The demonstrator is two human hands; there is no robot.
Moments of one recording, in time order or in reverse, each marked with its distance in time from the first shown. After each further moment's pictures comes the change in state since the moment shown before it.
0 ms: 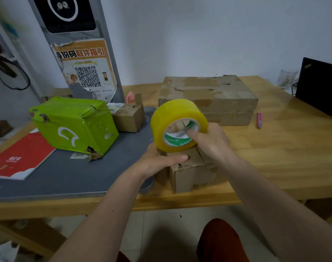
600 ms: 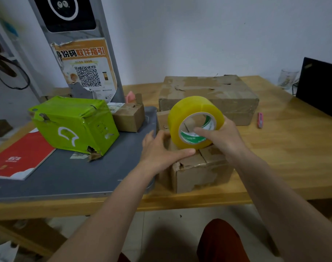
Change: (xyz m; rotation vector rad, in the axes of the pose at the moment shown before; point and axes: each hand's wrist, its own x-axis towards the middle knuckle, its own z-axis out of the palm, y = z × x) left_hand 0.008 0.016 0.009 0.484 0.223 0.010; right_hand 0.006 0.013 -0.019 0.378 0.039 -0.003
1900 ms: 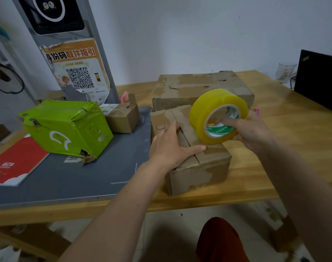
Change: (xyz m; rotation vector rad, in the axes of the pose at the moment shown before) left_hand 0.011 0.039 0.025 0.260 0.021 0.114; right_hand 0.030 0.015 -0.063 0.194 -0.030 0.063
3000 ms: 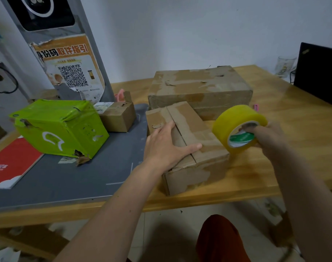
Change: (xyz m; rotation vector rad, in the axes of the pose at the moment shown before) left_hand -0.002 0.001 0.001 0.004 0.001 -0.023; right_hand 0.013 0.041 -0.048 -0.019 0.273 0.116
